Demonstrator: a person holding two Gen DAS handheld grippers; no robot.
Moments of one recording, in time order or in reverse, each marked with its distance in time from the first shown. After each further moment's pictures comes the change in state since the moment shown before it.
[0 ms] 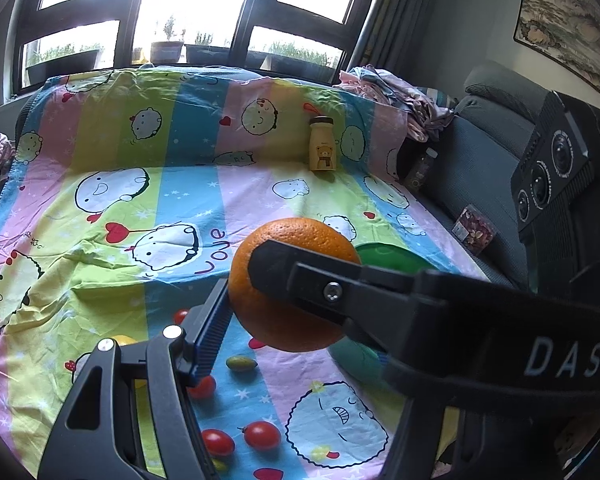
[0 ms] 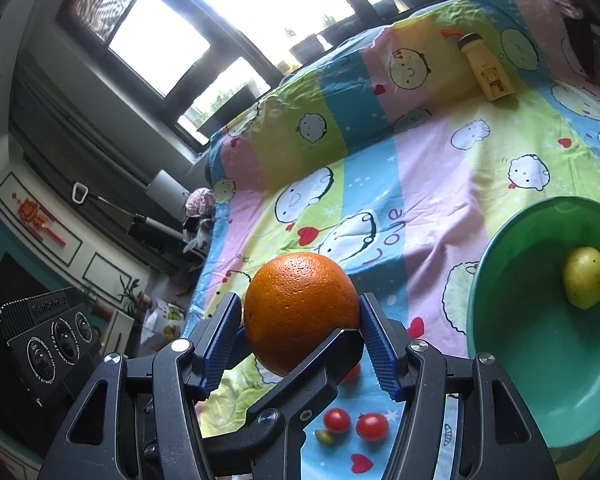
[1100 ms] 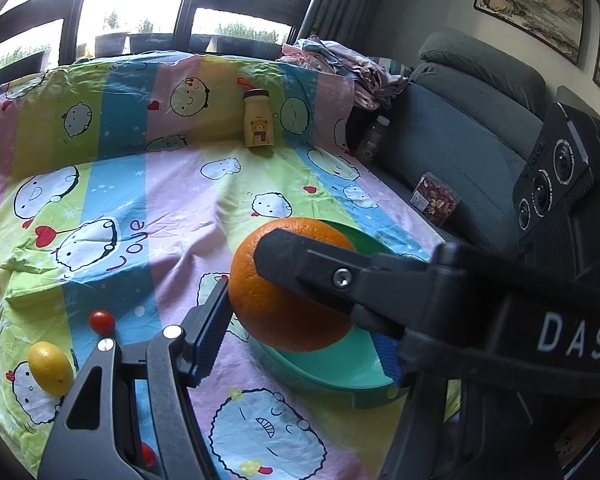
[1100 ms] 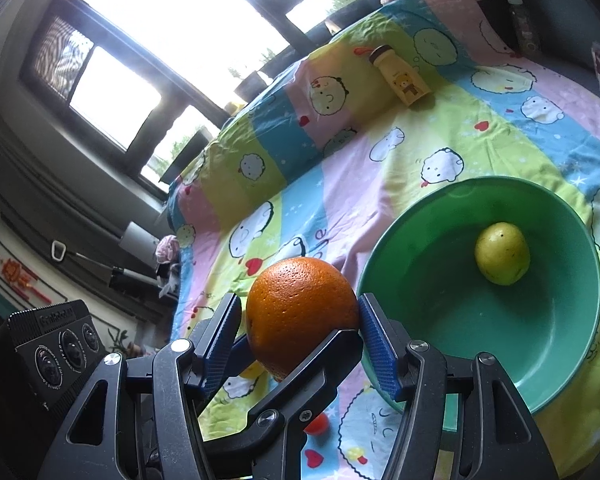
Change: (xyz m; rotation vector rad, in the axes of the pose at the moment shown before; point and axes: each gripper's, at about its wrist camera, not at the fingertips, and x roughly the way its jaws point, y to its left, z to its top) left arm 0.042 -0.056 -0.006 0.080 0.075 -0.135; right arm -0.049 -0.065 -0.007 0.164 -0.115 -0.087
